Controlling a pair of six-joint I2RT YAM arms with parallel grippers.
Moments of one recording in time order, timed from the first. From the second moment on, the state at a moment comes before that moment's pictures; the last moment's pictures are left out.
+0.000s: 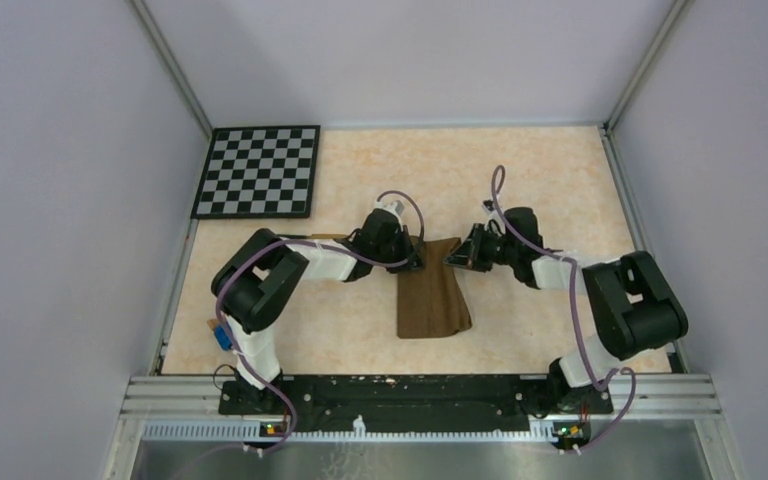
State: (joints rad) left arm -0.69 1.86 0.92 0.24 0.21 -0.83; right arm 0.31 1.56 0.58 0.33 -0.61 0.66
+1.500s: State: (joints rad) left arm -0.63 1.65 0.78 0.03 0.20 -0.81; right arm 0.53 1.68 0.51 0.78 -0.39 1.20
